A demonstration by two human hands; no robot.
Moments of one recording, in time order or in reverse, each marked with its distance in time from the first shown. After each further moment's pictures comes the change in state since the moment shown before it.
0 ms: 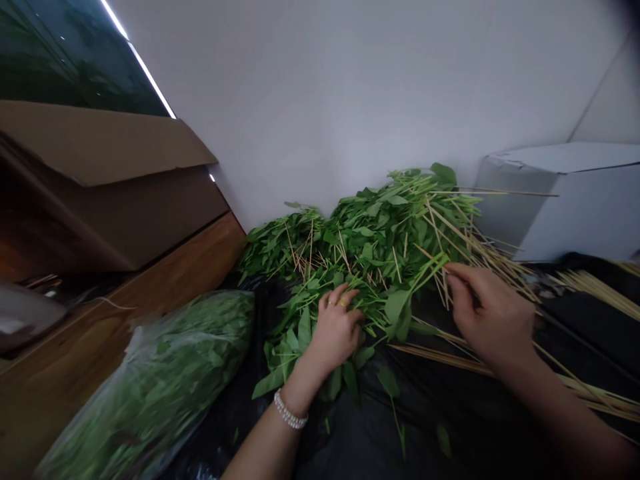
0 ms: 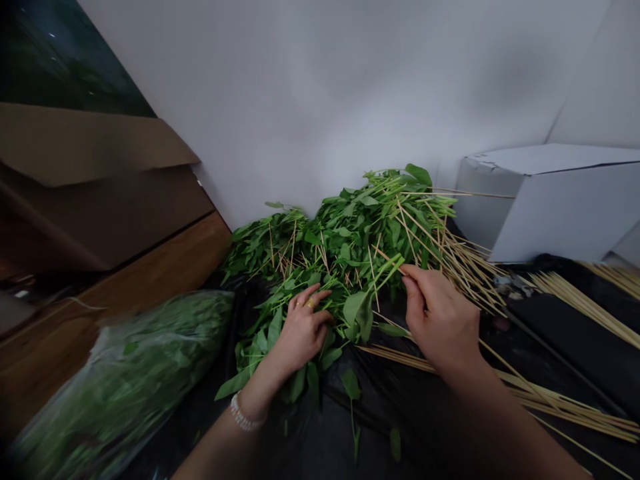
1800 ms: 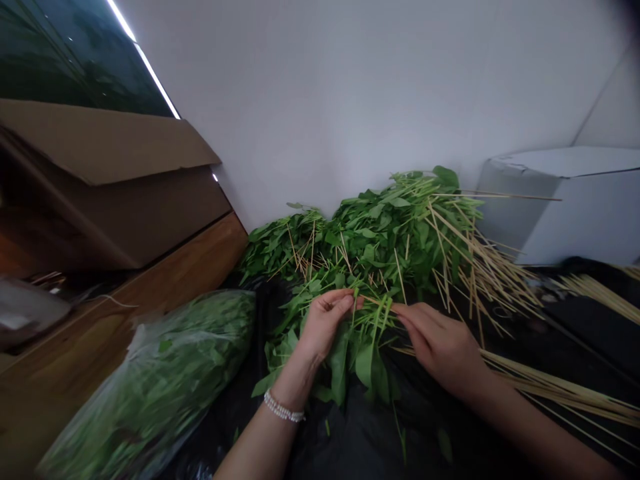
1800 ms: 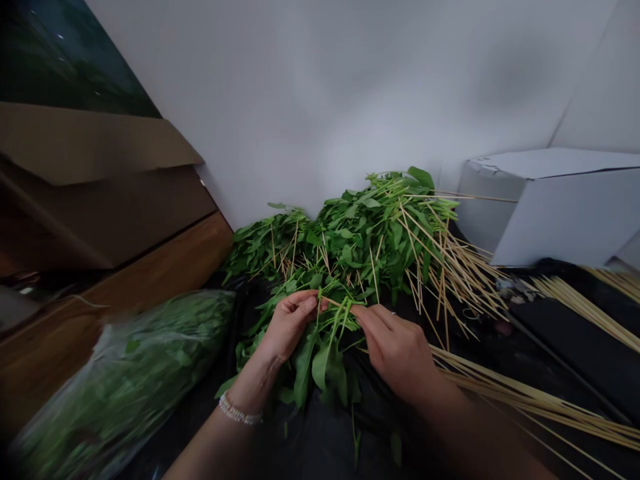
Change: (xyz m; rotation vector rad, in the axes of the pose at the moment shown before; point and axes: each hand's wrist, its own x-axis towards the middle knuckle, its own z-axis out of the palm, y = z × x) left_hand 0.010 -0.001 -0.009 -1.633 0.288 -0.572; right_hand -0.032 -0.041 0.014 0.314 -0.320 -0.176
